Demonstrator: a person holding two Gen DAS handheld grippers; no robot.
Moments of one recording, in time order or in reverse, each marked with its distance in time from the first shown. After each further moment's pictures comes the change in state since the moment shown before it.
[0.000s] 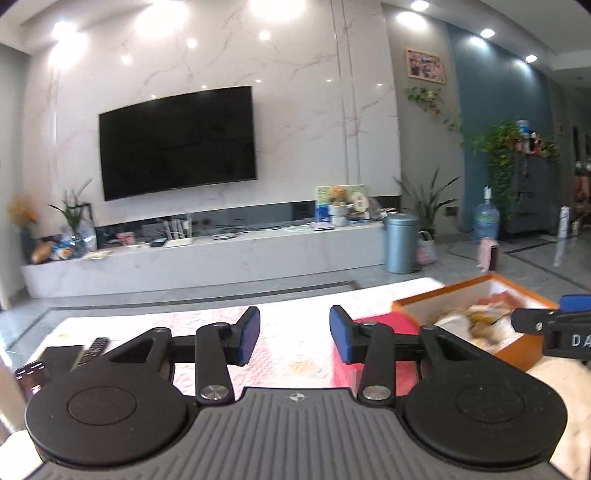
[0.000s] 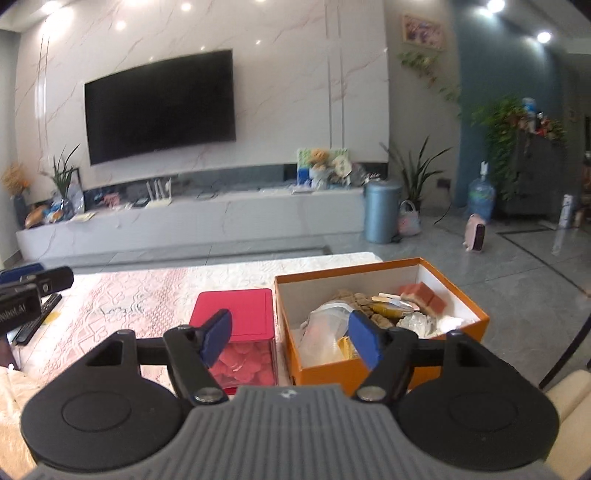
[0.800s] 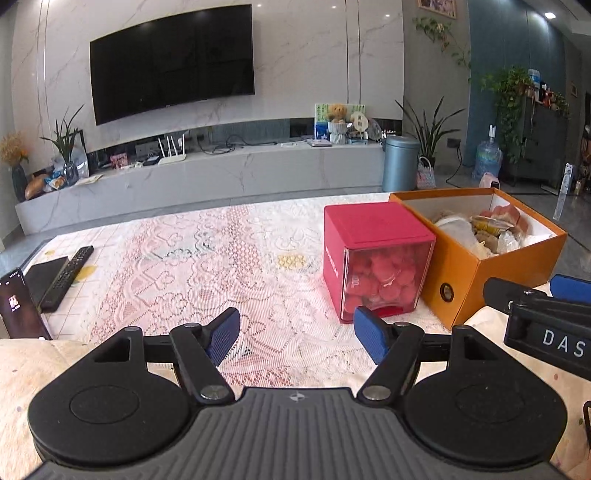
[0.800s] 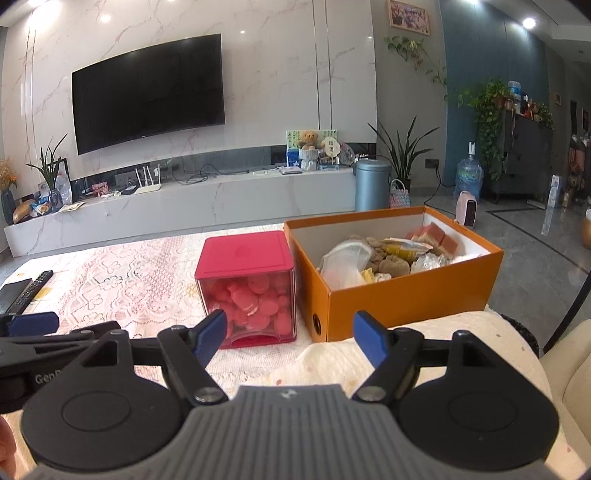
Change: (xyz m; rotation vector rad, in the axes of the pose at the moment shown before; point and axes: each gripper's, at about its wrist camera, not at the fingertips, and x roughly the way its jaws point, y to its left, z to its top) left arm 0.013 0.020 -0.074 -0.038 0.266 -0.028; right arm 0.019 0.023 -0.068 0.032 0.059 -0.033
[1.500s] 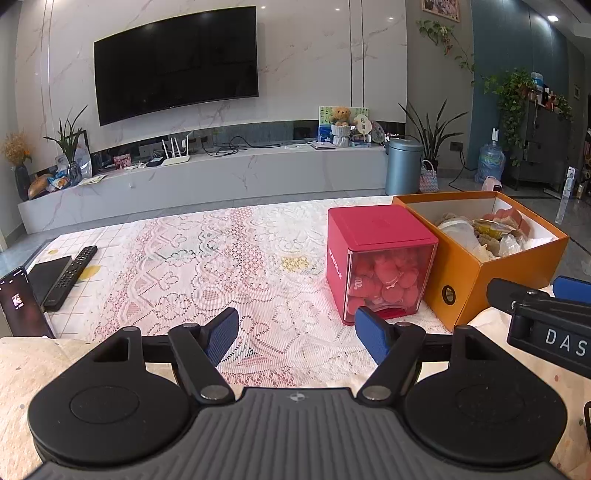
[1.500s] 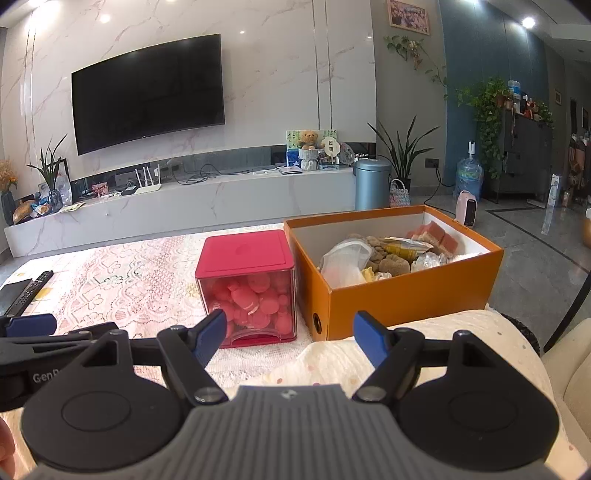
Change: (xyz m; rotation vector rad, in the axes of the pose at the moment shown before) left arm -0.010 0.004 0.002 -0.008 -0.008 0.007; right arm -0.001 0.001 -0.001 0.001 -0.009 -0.003
